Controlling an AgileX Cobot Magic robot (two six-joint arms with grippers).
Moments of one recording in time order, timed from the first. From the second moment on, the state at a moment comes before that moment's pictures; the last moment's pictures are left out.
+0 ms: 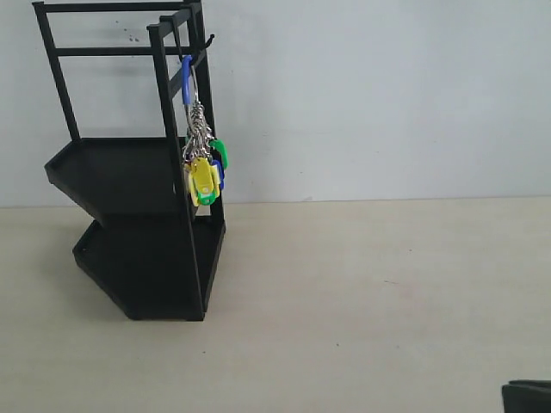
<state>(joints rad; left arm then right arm) 0.00 0.00 0.00 -0.15 0.29 0.07 0.31 0.55 -0.29 0.56 0.40 -0.36</state>
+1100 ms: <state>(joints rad) 0.00 0.00 0.00 -0.15 0.29 0.07 0.07 0.01 -0.13 0.56 0.43 -0.31</state>
